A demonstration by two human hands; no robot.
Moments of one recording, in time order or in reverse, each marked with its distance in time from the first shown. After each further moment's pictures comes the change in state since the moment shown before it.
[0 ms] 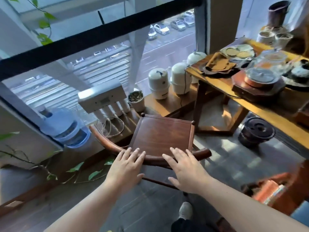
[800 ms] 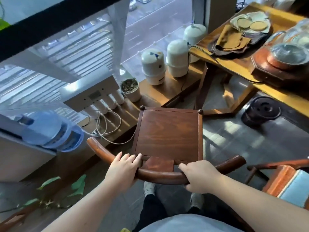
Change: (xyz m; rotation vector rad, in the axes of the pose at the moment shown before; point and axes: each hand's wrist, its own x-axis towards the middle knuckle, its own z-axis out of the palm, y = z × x) left_hand 0.074 -0.125 0.058 0.033 -0.231 0.173; right_hand 0.095 -0.004 0.013 0.039 -0.375 0.107
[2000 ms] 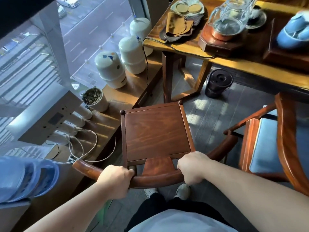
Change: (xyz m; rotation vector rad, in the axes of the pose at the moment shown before) left_hand 0.028 -0.046 0.002 0.162 -0.159 0.418; right_hand 0.009 -0.043 0.017 0.212 -0.143 0.223
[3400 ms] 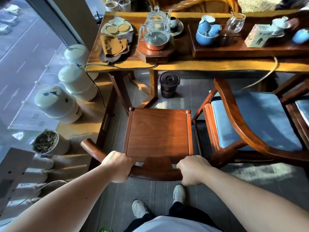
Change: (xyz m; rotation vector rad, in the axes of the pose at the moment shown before) left_hand 0.120 -0.010 -0.095 0.378 0.100 0.395; right_hand -0.039 0.005 0.033 0.366 0.173 0.510
